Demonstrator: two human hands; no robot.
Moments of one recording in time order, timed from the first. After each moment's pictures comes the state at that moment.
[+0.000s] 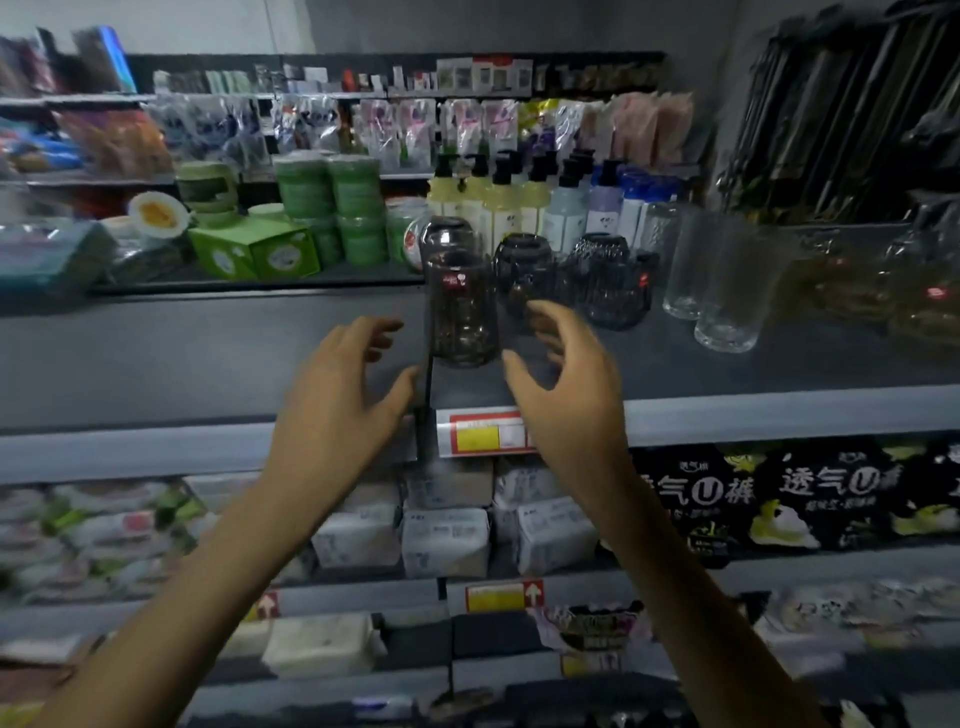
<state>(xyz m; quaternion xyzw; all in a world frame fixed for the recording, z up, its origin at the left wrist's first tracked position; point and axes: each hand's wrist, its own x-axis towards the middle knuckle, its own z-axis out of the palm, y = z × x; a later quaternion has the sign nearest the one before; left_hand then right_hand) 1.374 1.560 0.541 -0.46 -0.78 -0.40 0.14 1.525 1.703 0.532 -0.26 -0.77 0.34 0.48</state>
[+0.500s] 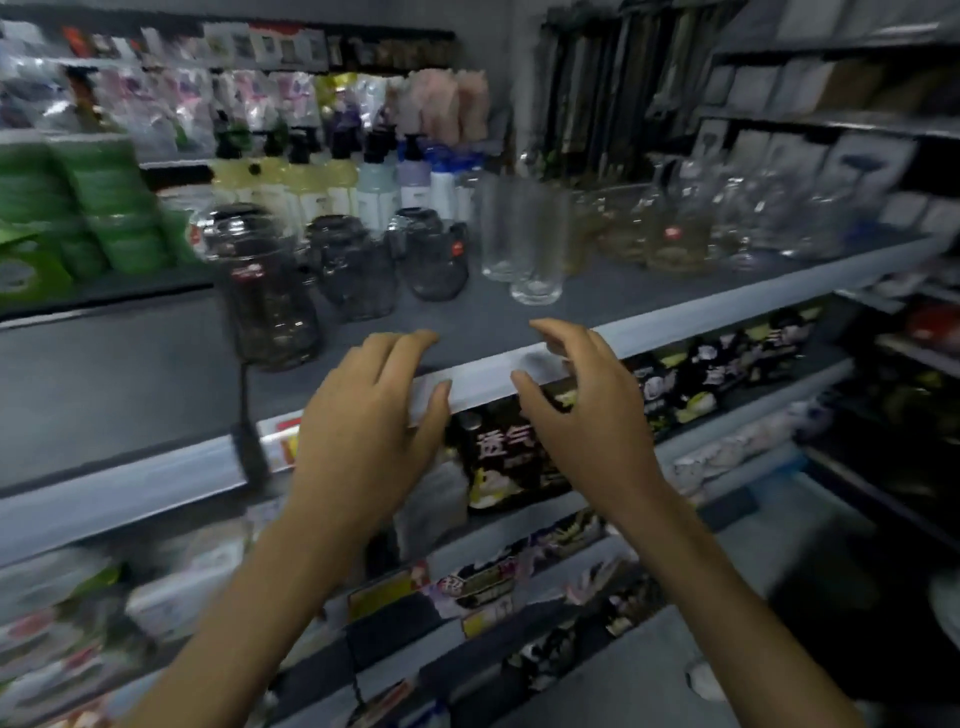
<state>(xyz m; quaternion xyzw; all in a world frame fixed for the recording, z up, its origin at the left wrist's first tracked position) 1.481 1.632 0.517 -0.65 -0.65 -0.36 0.18 1.670 1.718 0.511 -0.40 -0.78 0.16 0.45</state>
